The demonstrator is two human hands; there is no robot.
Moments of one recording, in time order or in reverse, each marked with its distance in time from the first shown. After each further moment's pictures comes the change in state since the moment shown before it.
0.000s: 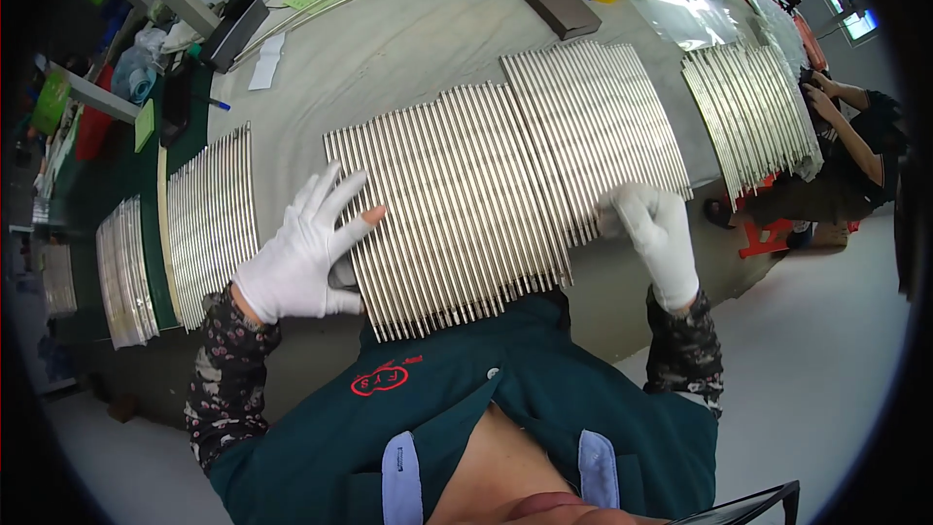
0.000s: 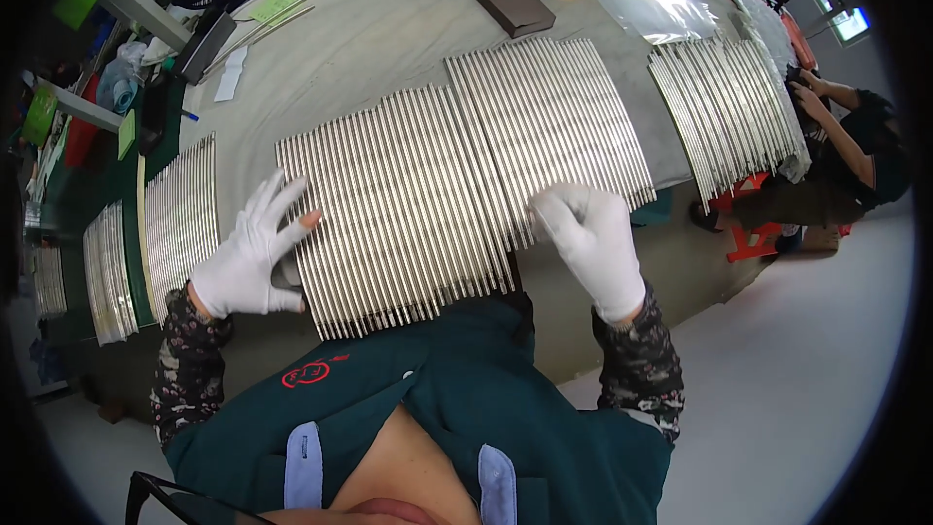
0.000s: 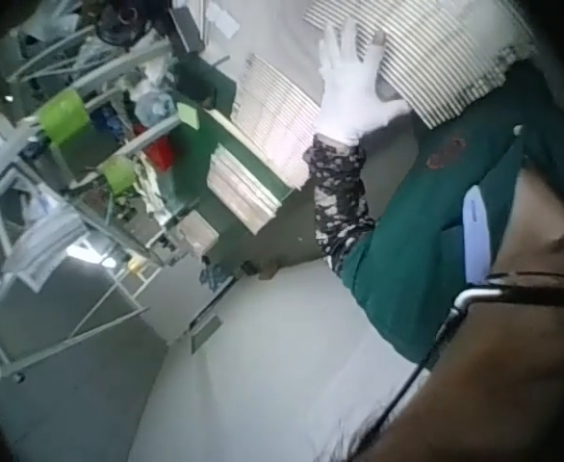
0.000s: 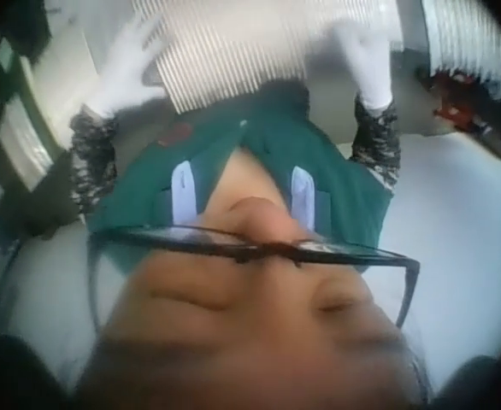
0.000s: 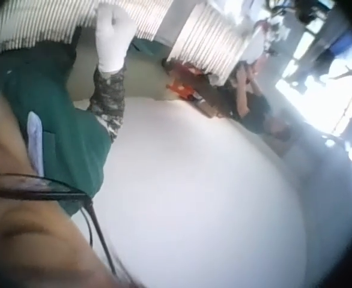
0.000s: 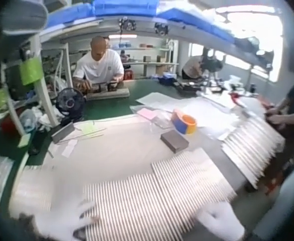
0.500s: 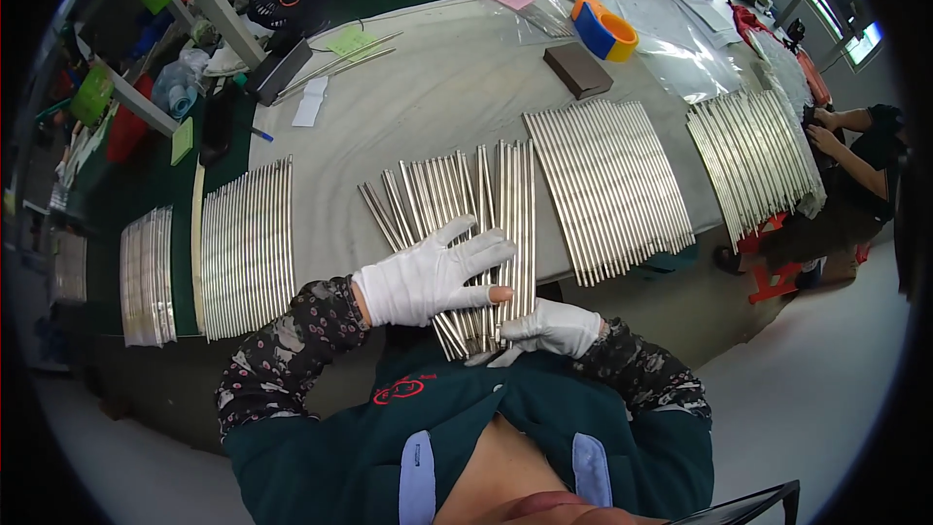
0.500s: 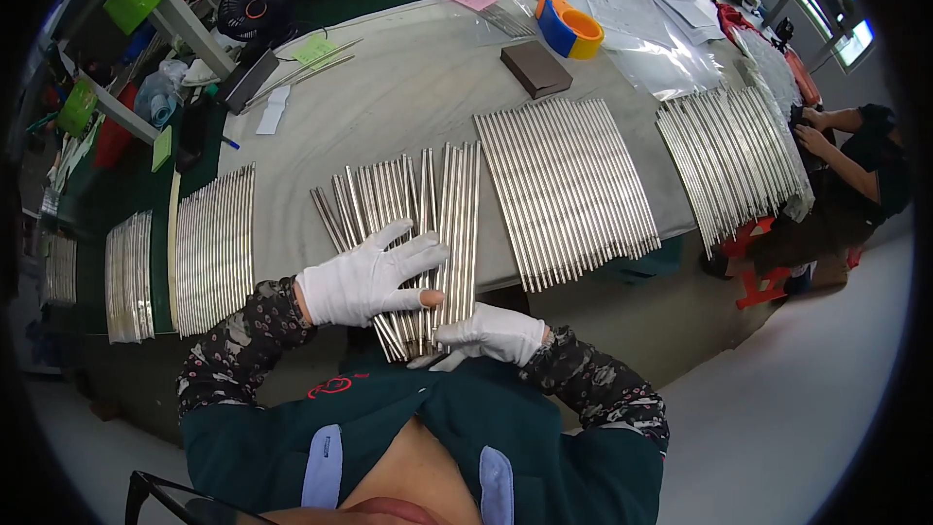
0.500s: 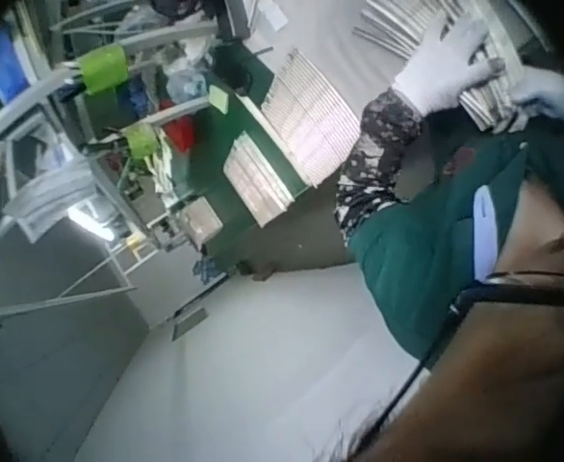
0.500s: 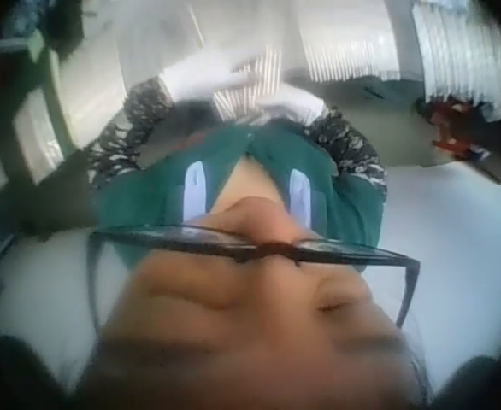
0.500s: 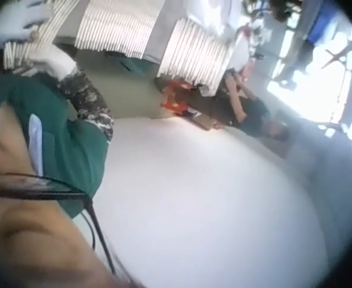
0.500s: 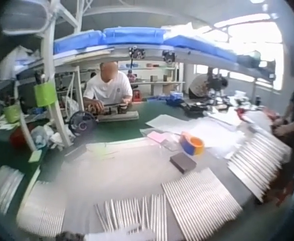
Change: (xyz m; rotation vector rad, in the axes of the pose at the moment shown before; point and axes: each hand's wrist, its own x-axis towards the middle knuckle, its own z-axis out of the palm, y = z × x) left_hand 0.057 0.047 -0.005 0.108 0.122 0.581; right_hand -0.035 0.008 0.085 0.923 -1.039 0.583
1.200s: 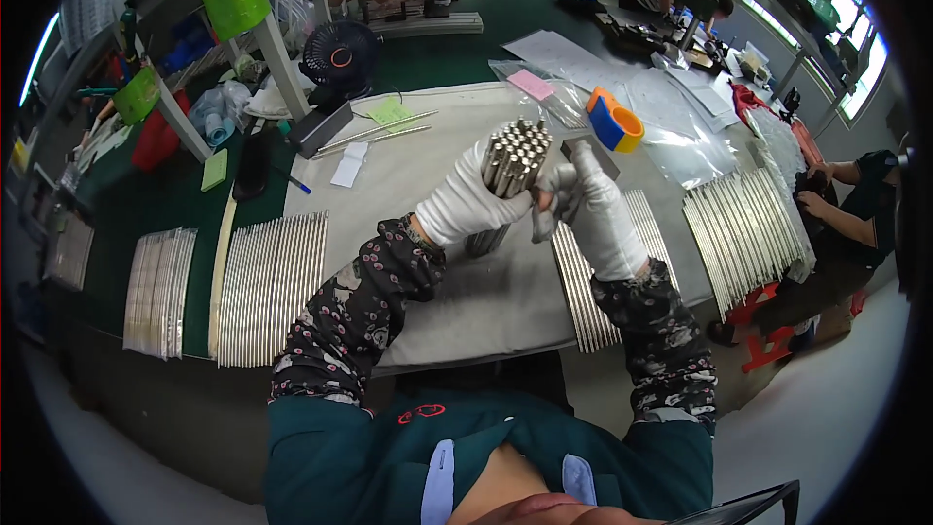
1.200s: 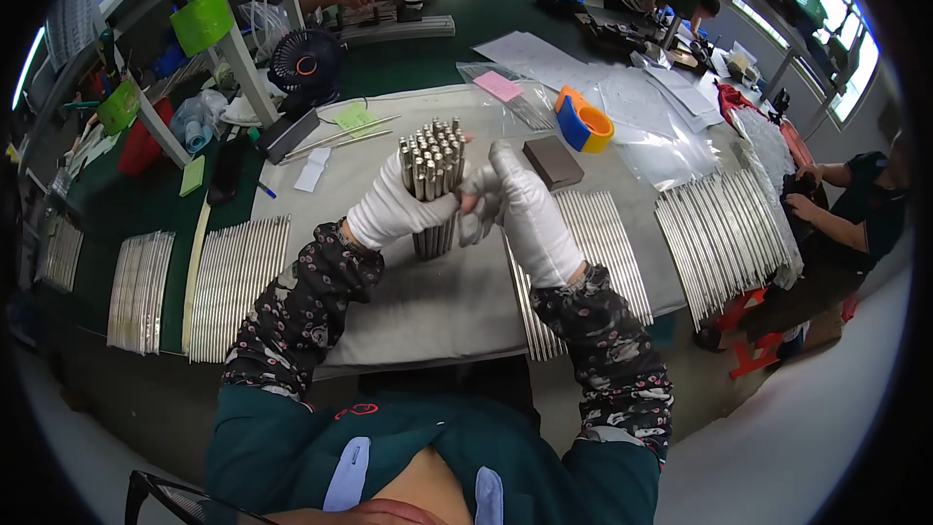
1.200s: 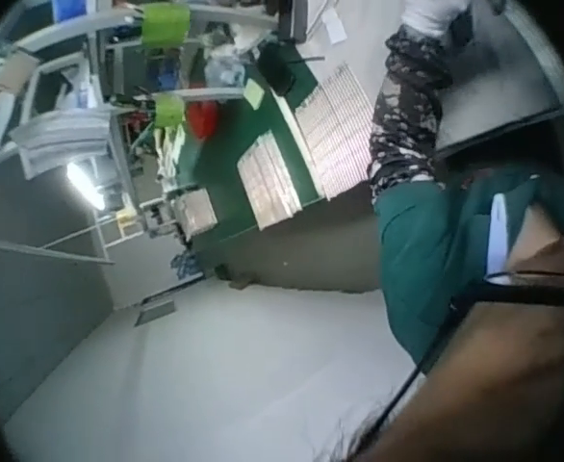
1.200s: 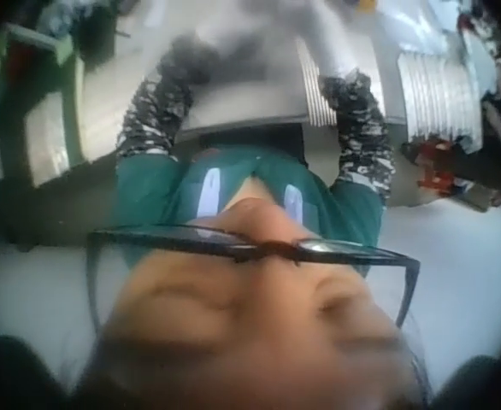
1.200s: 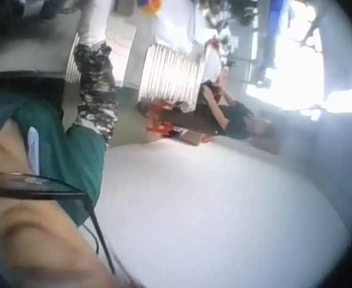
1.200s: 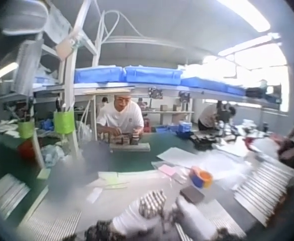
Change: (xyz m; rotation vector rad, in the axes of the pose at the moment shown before) left_hand 0.042 -0.062 -0.125 -0.959 0.764 -0.447; right_hand 0.026 -0.192 0.093 -0.558 0.291 -0.756
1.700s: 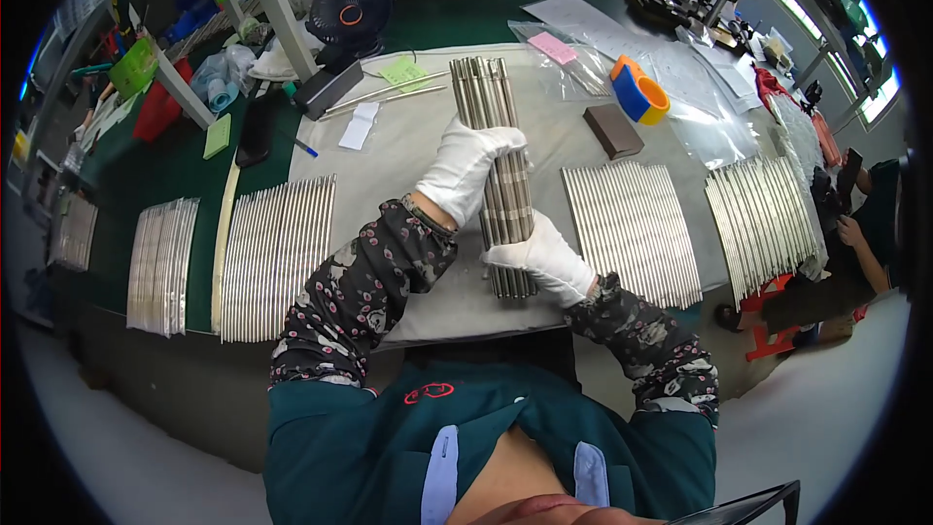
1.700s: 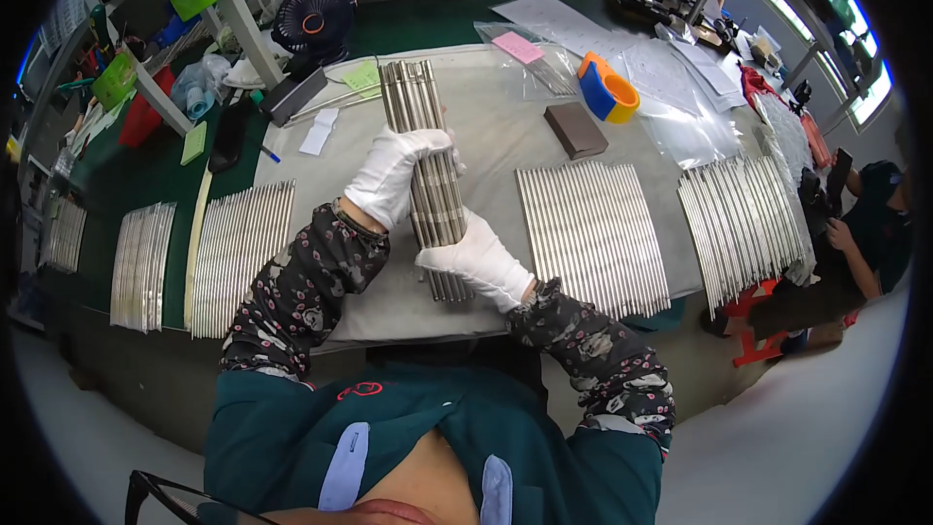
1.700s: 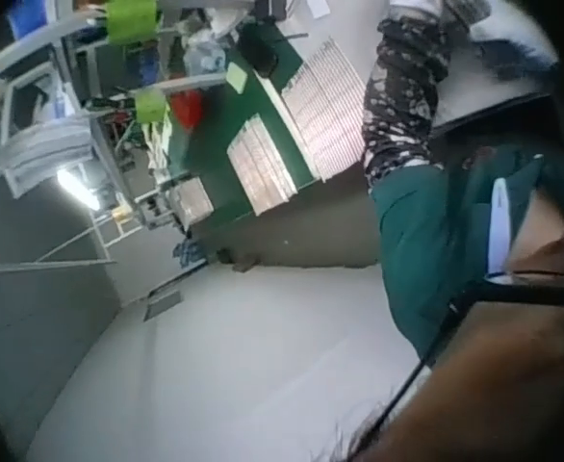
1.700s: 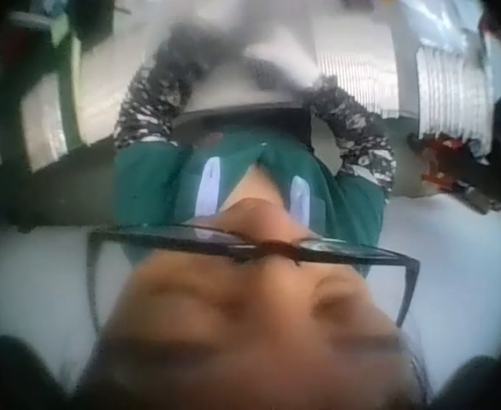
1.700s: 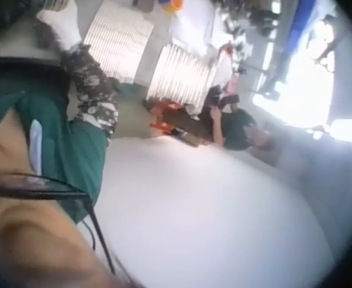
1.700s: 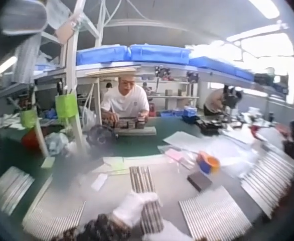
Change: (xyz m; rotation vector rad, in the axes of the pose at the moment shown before) left_hand -0.006 -0.045 -0.018 -0.472 0.401 -0.361; right_hand 0.008 0.097 0.041 -0.093 0.011 0.274
